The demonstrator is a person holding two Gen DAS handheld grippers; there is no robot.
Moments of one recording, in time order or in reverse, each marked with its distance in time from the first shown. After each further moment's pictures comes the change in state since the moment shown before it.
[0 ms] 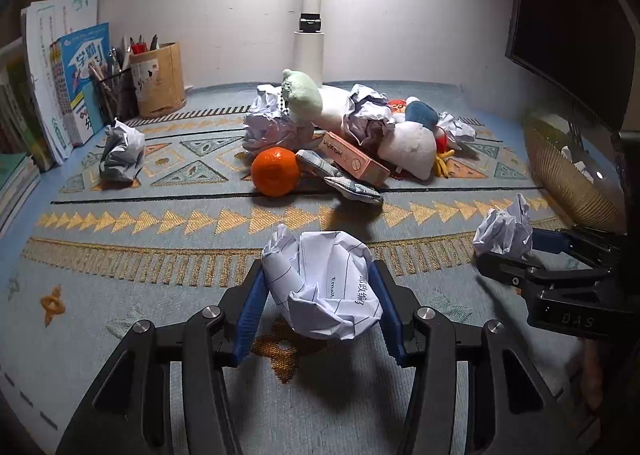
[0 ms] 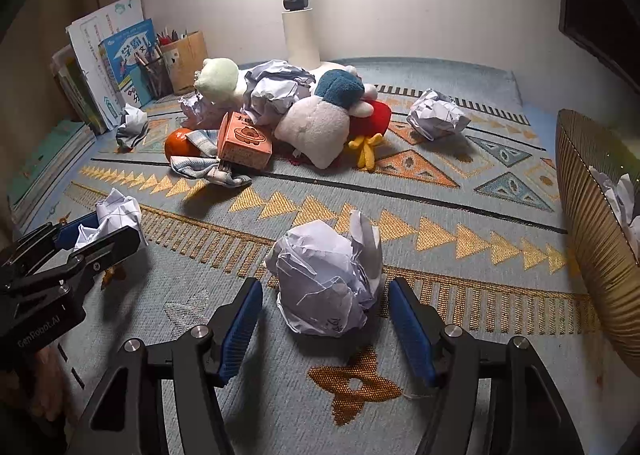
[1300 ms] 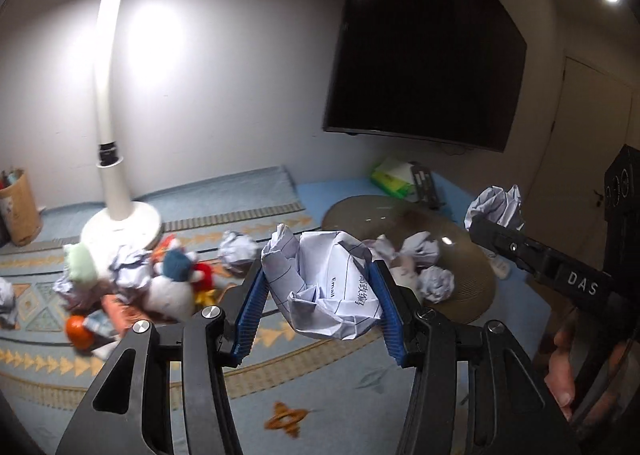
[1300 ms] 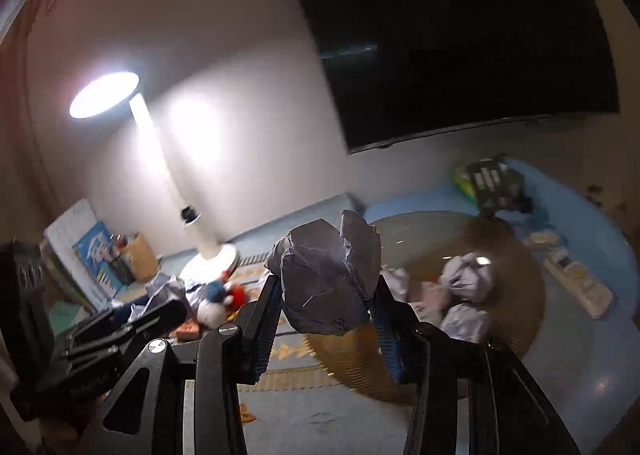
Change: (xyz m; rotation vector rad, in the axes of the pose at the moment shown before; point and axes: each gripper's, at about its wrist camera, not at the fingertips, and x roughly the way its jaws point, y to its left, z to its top) left arm -0.046 -0.179 0.104 0.150 -0.149 -0.441; right arm -0.220 -0.165 -0.010 0.478 -0.434 -0.189
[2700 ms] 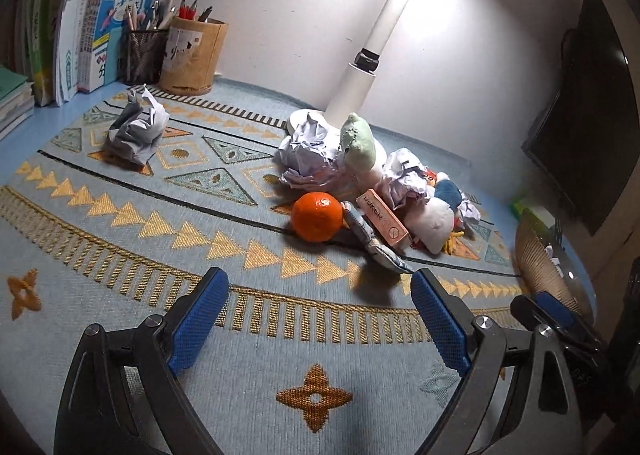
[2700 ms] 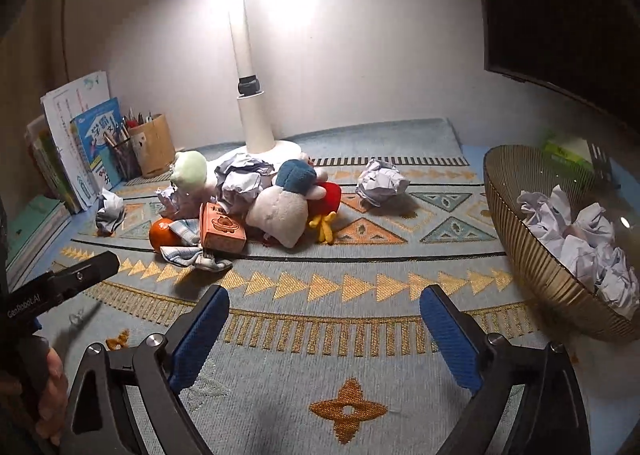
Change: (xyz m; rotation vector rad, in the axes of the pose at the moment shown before) left arm -0.058 0.234 -0.115 -0.415 0.003 0.325; right arm 0.113 0.164 -0.137 -0.322 0.145 0.057
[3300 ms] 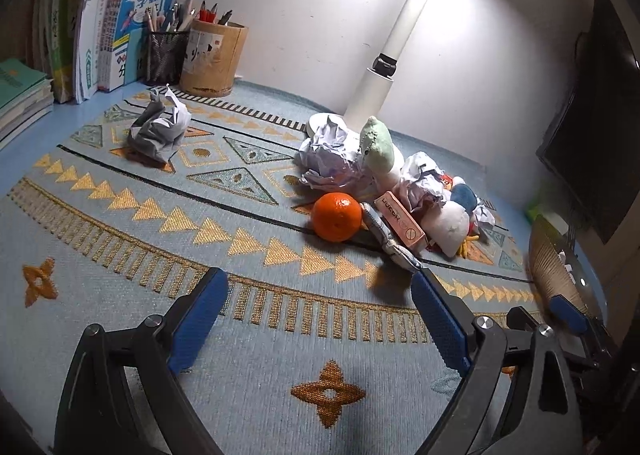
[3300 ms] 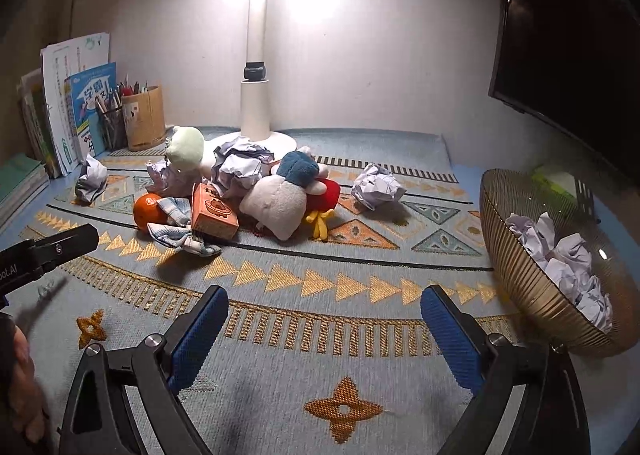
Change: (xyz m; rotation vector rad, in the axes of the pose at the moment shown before) left arm -0.006 0.008 -0.004 -0.033 -0.024 0.051; right arm 0.009 0.026 -0.003 -0.141 0.022 -0.108
